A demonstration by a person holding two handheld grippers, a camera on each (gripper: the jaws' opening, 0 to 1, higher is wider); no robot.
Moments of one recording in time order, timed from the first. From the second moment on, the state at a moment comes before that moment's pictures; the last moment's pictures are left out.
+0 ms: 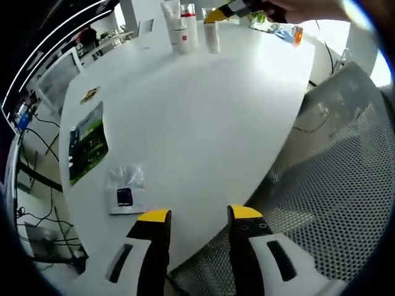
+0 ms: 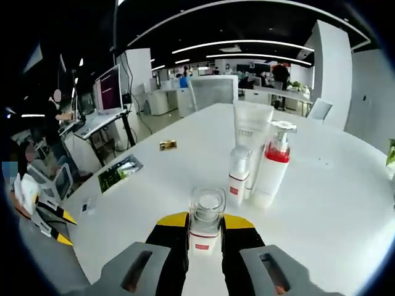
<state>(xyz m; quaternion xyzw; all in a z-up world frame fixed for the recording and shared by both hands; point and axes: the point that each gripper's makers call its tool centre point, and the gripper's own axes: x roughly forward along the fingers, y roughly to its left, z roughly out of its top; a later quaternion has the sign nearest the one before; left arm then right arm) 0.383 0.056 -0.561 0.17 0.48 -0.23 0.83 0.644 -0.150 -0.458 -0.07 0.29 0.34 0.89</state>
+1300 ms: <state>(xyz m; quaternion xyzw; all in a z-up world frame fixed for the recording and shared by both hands) 0.384 0.066 -0.562 0.17 0.49 -0.21 0.83 0.654 -0.152 -0.464 -0.10 0.30 0.33 0.89</state>
